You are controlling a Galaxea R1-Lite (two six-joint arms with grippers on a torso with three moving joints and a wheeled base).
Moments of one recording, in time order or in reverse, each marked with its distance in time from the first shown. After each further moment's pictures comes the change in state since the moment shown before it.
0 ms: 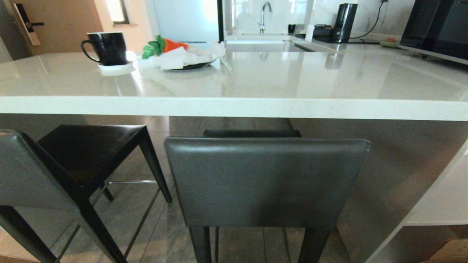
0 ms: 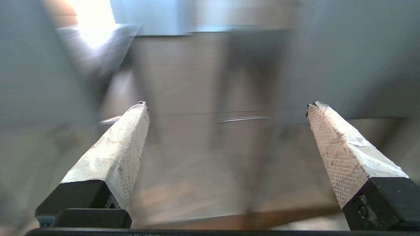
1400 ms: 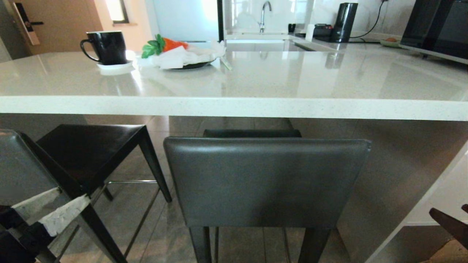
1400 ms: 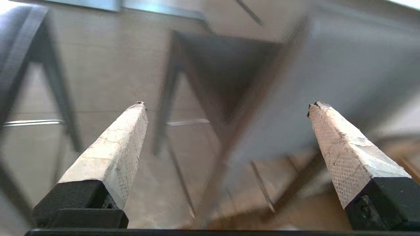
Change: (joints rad) left arm 0.187 0.733 0.106 -0.798 -0.418 -0.213; right arm -0.074 0.442 -0.007 -0.295 0.089 0.162
